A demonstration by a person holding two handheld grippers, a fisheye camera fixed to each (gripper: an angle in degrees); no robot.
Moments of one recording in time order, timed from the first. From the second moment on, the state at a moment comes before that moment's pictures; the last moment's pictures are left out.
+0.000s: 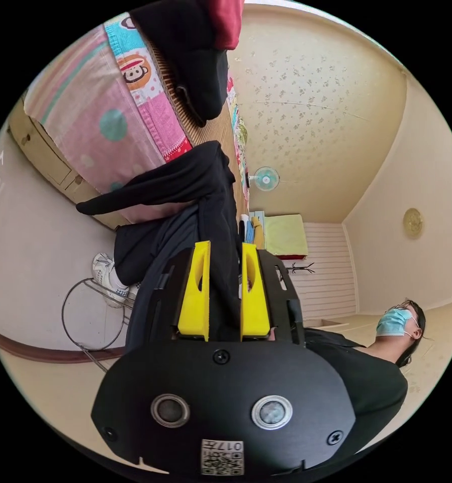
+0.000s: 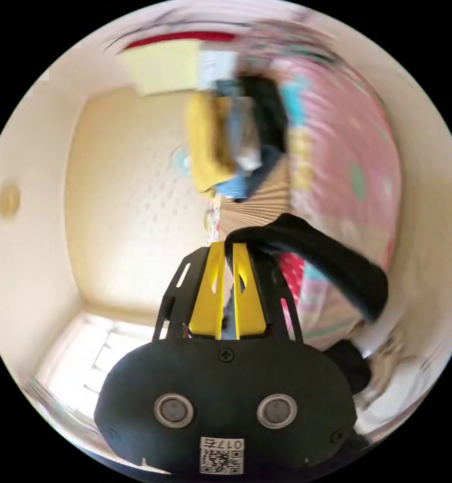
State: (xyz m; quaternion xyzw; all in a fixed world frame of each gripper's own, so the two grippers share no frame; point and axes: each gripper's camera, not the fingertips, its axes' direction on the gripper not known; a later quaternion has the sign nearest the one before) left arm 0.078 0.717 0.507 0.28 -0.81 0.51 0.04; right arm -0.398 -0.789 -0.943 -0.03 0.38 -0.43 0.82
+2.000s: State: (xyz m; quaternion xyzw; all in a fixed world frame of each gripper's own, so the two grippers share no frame) left arm 0.071 0.026 0.331 0.03 -0.93 0.16 -0.34; right arm 0.083 -0.670 -1.097 -0.60 0.49 -0.30 0.56
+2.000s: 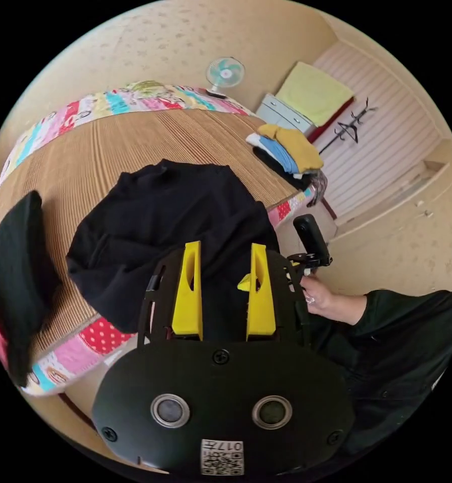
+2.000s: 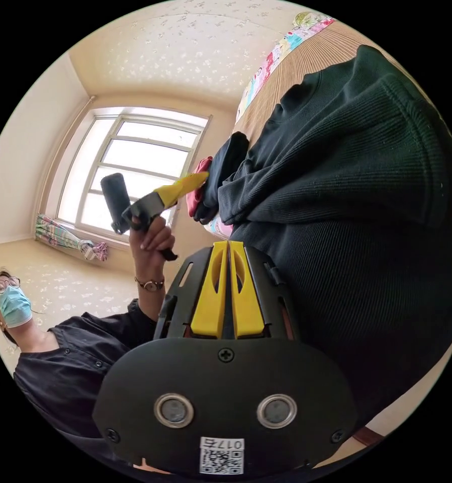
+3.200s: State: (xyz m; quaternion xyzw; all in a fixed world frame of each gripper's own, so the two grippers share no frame) left arm 0.186 0.710 0.477 0.22 -0.50 0.84 -0.01; right arm 0.277 -0.611 -0.985 -0.63 0.58 -0.42 0.30
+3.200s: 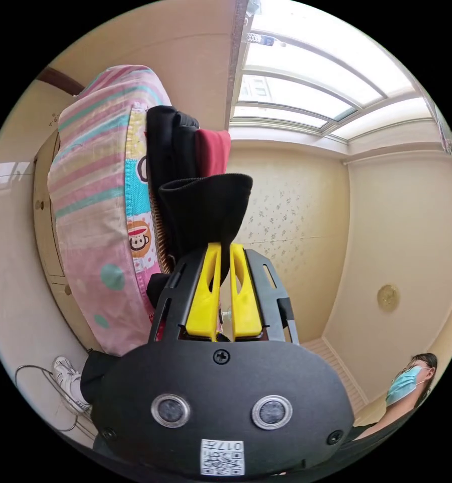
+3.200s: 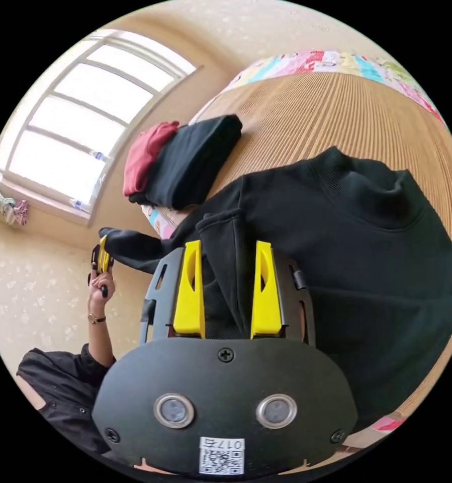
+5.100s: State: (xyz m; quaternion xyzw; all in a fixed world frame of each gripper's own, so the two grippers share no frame) left arm 0.214 0.296 0.196 0.07 -0.90 0.42 -0.10; right arm -0.033 -0.522 -0.845 -0.56 0.34 -0.52 0.55
